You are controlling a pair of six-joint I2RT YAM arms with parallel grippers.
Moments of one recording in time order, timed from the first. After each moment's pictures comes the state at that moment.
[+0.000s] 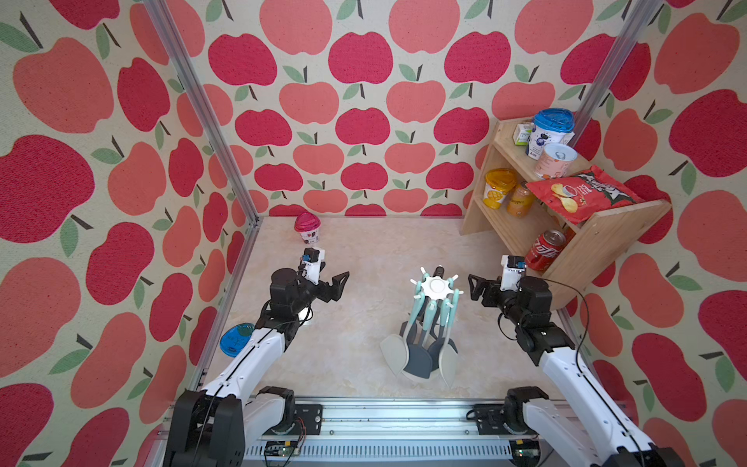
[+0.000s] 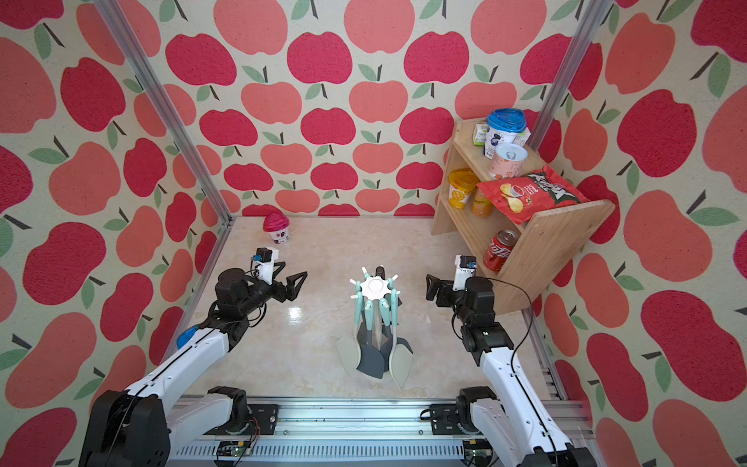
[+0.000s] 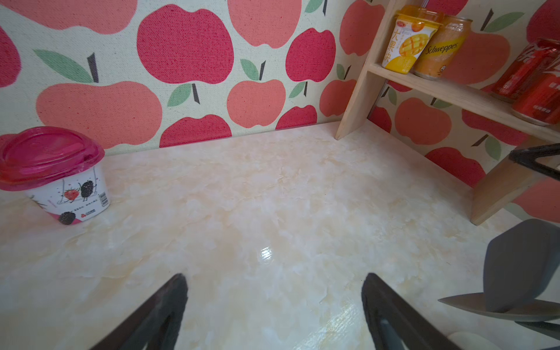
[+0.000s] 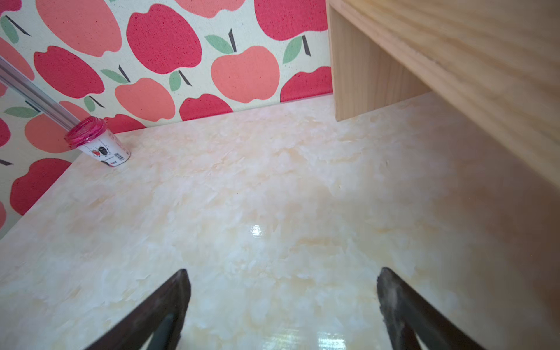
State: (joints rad) left arm -0.17 1.07 0.53 0.30 0.45 -0.07; right arm 0.20 0.85 0.55 -0.13 -0.15 0.27
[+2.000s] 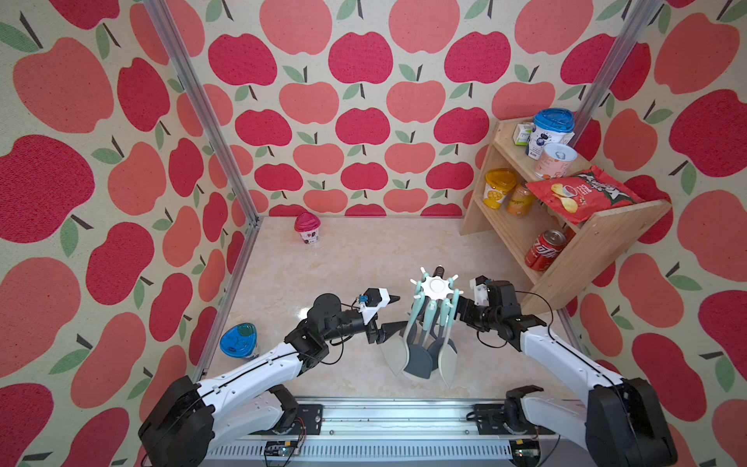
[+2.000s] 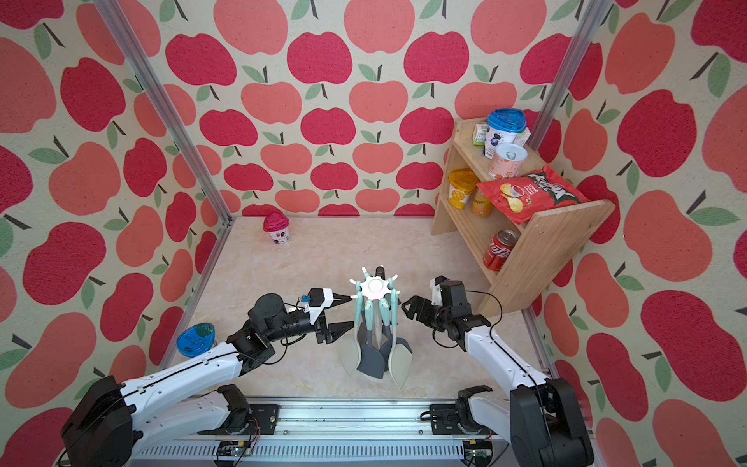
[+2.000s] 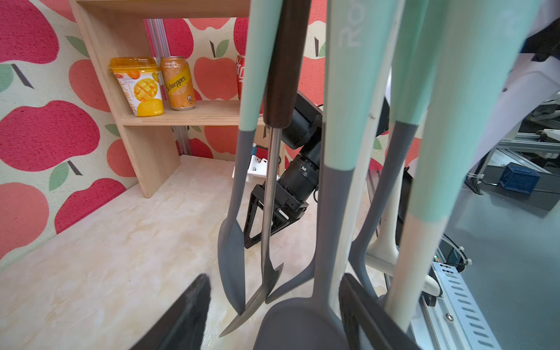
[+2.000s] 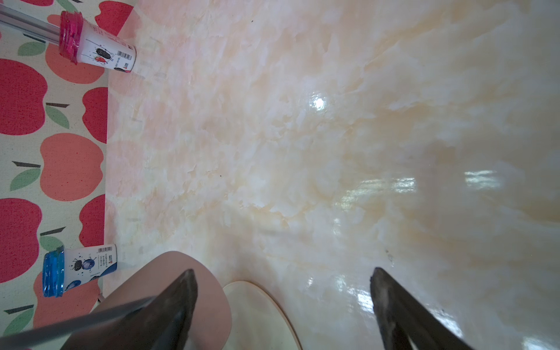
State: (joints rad) left arm -0.78 1.05 0.51 0.50 0.55 0.05; right arm 0.31 1.14 0.52 -0.21 -0.39 0.59
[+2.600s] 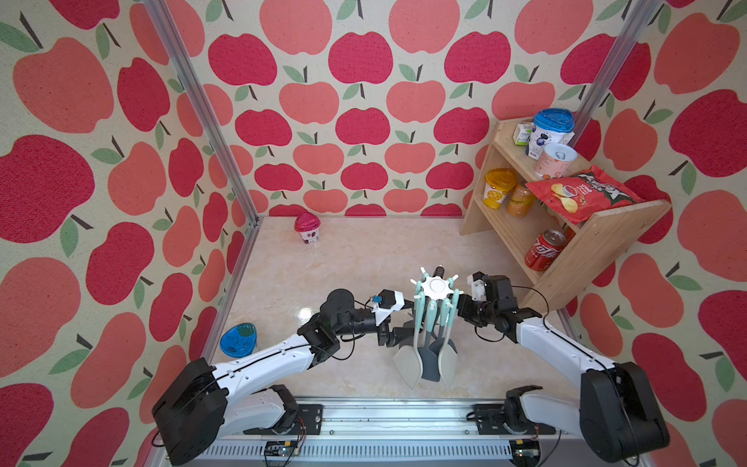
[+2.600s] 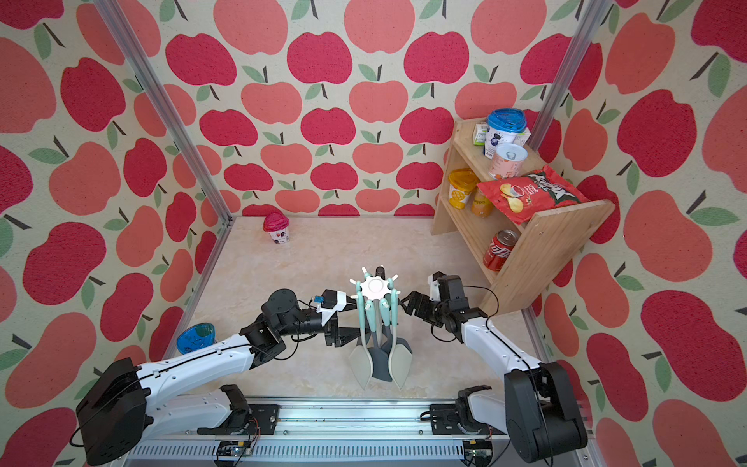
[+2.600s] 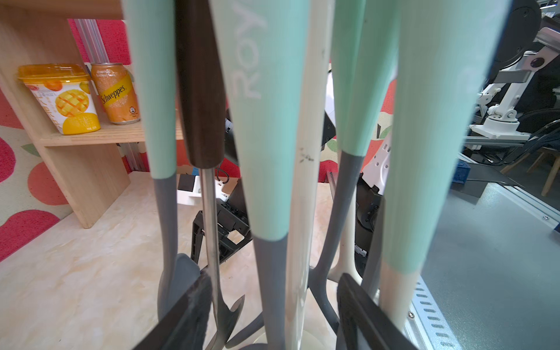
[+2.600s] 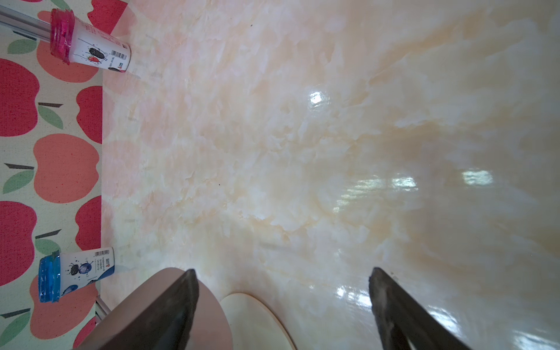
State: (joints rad) left arm -0.84 1.18 0.59 0.54 0.66 0.04; right arm 0.31 1.21 0.57 -0.20 -0.39 0.58
